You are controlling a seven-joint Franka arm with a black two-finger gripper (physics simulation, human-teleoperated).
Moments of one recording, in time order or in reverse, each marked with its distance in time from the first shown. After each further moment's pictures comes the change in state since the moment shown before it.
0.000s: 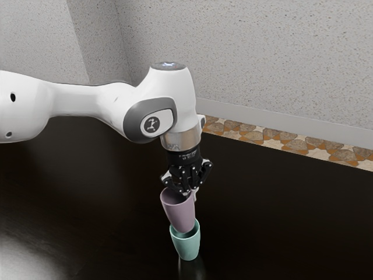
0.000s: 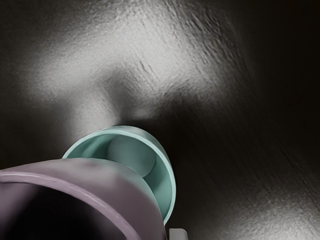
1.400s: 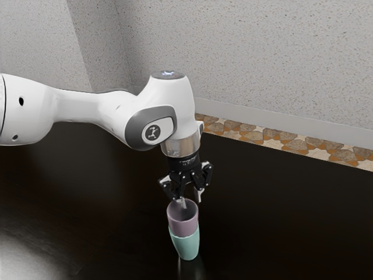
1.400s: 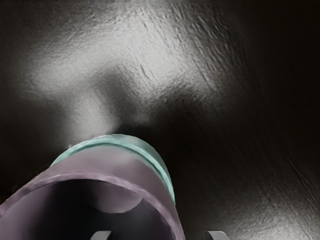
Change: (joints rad) arm 0.005 0.021 0.005 -0.027 0.002 0.053 -0.009
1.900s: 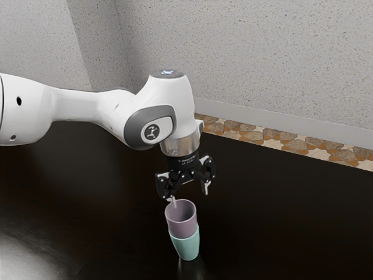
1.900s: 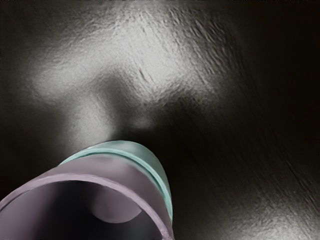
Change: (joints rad) arm 0.000 -0.011 0.000 -0.001 0.008 -0.003 0.007
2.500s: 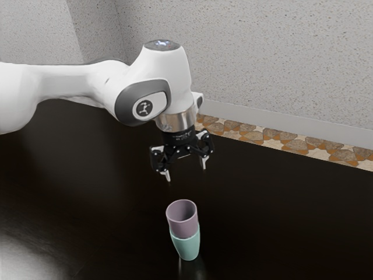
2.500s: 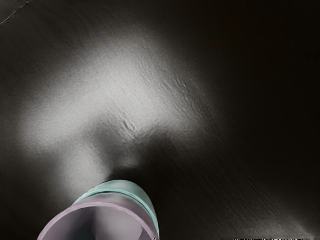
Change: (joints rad) arm -0.035 -0.053 0.042 0.102 0.104 -0.095 0.089
